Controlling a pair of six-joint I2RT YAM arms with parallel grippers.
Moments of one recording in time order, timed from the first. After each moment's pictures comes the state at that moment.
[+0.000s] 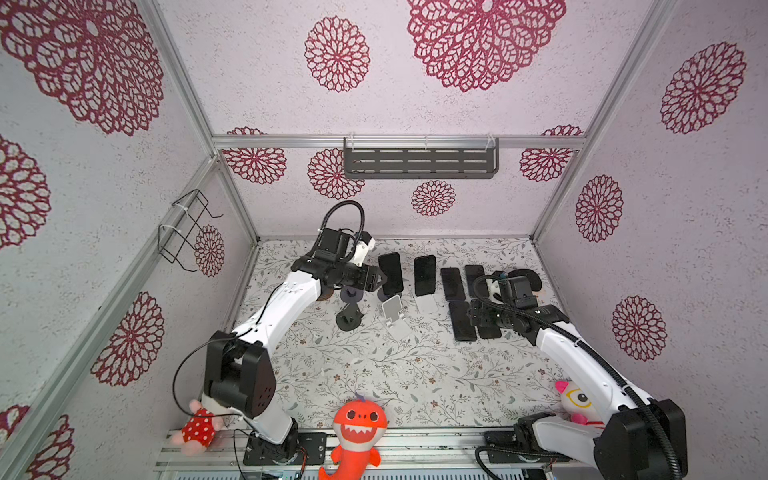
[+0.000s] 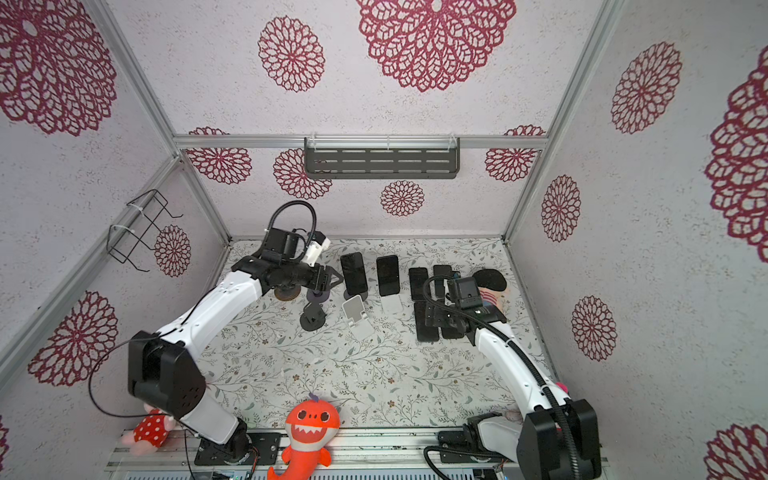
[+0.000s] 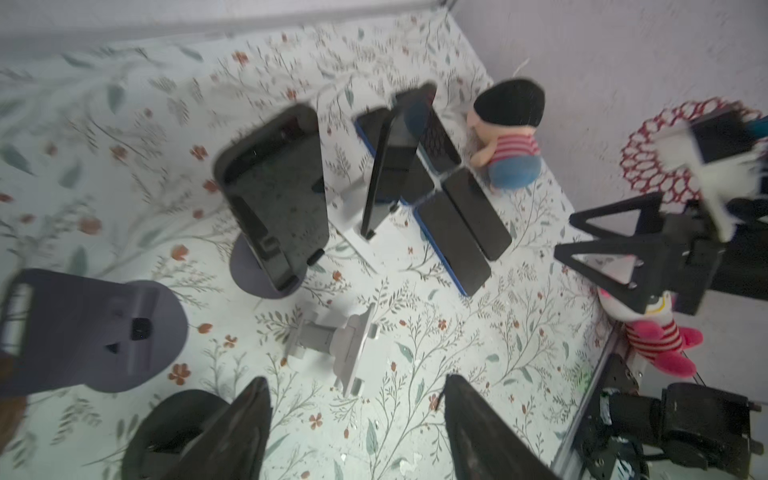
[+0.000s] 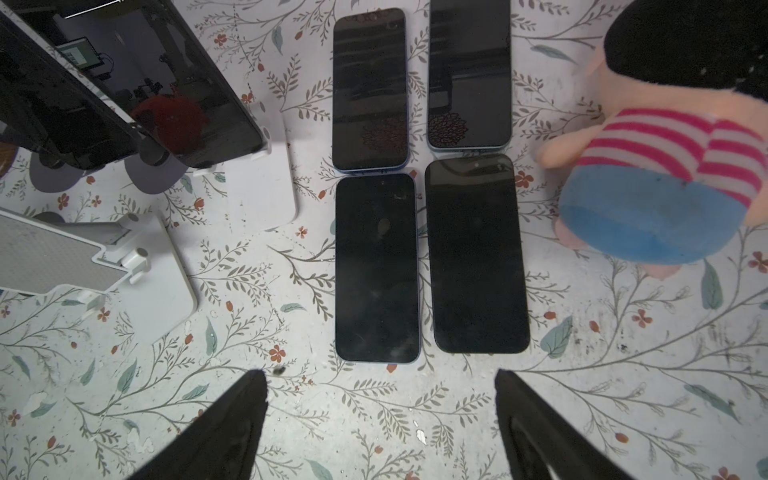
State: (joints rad) left arm -0.37 1.70 1.44 -0.62 0.47 -0.08; right arm 0.26 1.19 0.89 -0.62 0.00 0.28
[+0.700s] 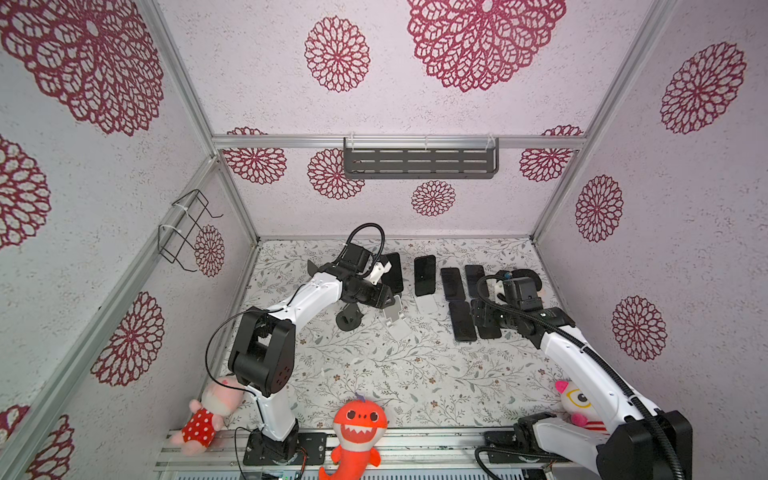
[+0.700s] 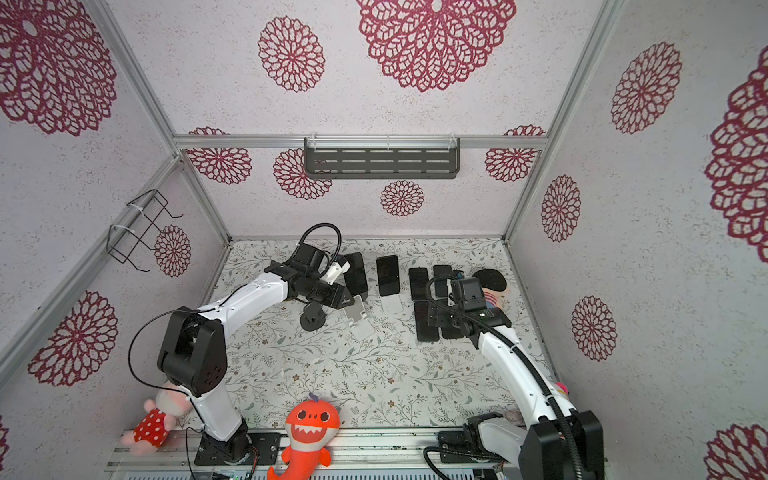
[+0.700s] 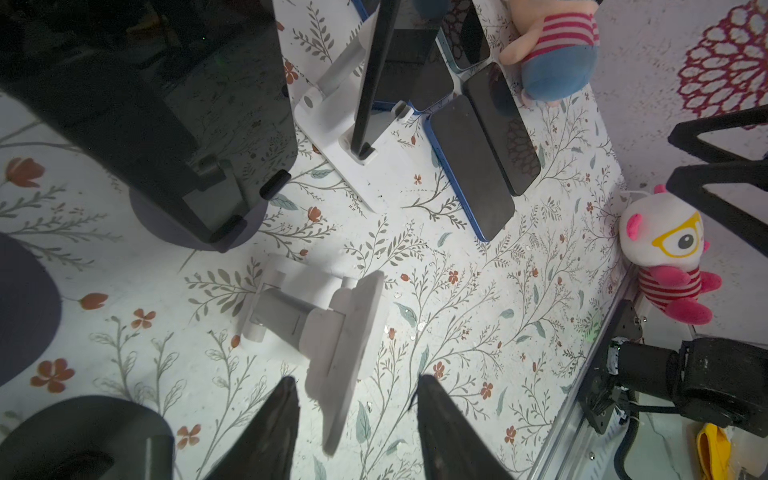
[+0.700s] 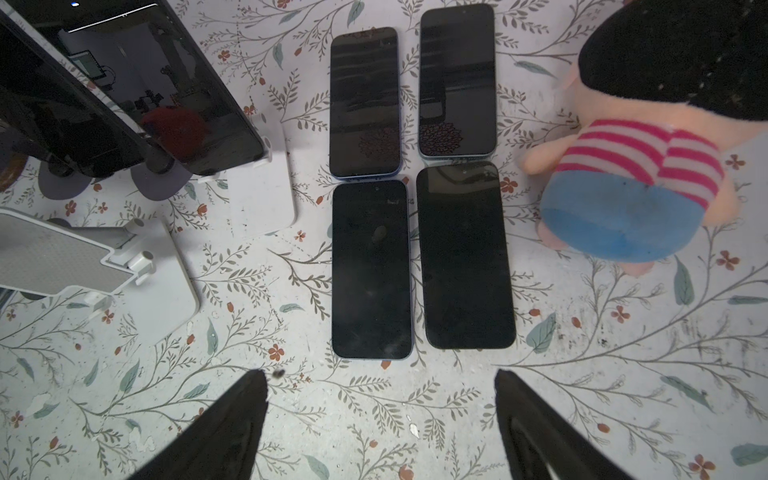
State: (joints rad) left arm -0.45 1.83 1.40 -0.62 0.48 -0.07; right arm 0.25 1.15 0.89 -0.63 0.00 0.27
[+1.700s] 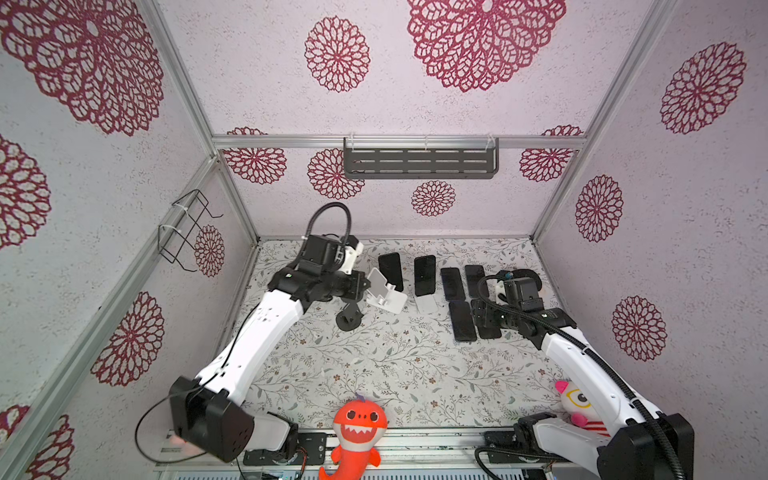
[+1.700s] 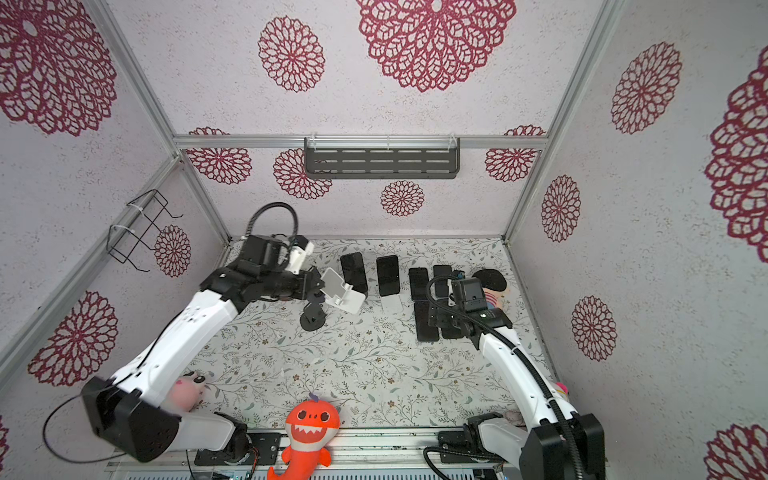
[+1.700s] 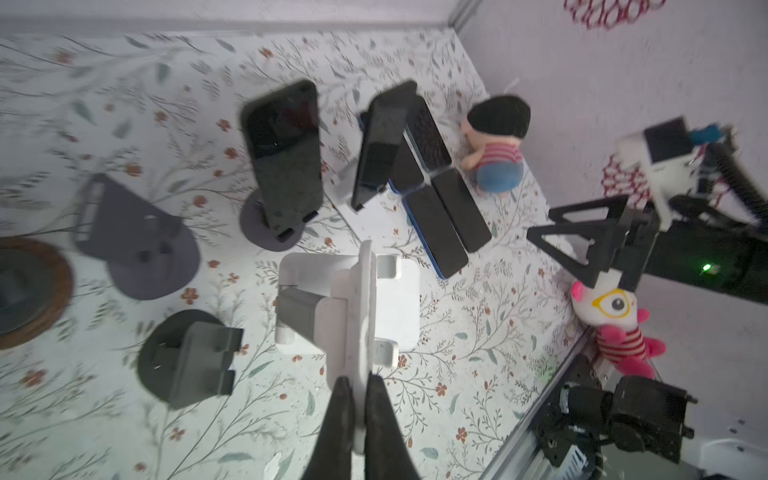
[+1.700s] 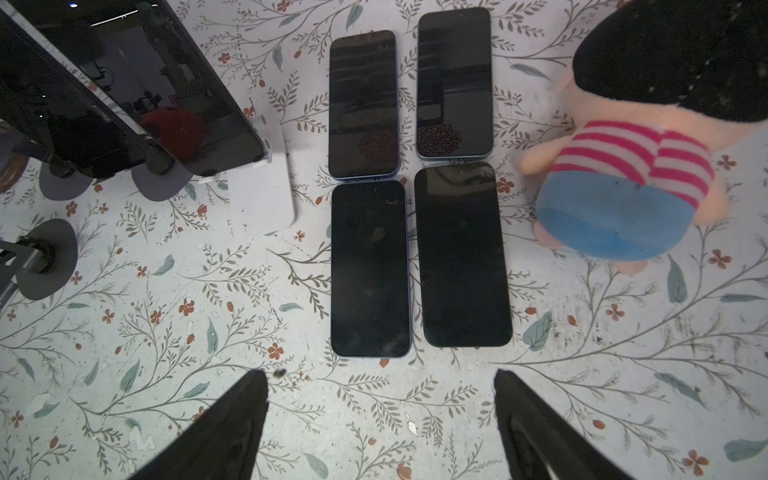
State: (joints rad) left arm -0.32 1.33 1.37 -0.78 0.34 -0.23; right arm 0.25 1.14 0.89 -0.64 0.01 0.27
